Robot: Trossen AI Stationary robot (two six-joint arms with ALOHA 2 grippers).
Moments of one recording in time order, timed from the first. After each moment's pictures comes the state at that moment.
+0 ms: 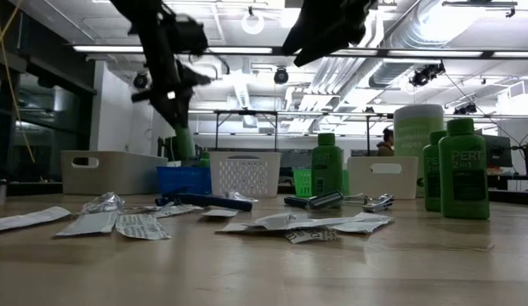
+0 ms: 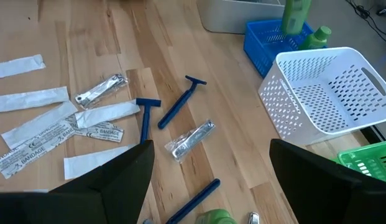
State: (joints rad) left arm 0.70 1.47 1.23 -0.84 -0.11 -0.44; right arm 0.27 1.58 1.24 -0.45 0.55 0.31
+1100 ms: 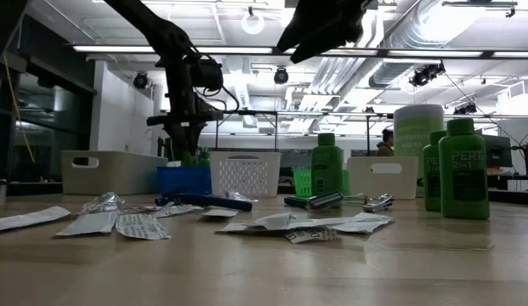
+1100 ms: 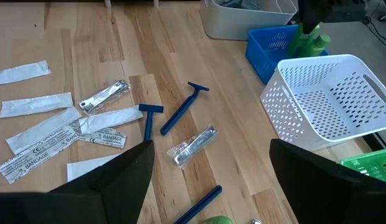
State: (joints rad) left arm 0.78 1.75 1.40 -0.86 -0.14 -0.43; right arm 0.27 1.58 1.24 -0.43 0.55 0.29
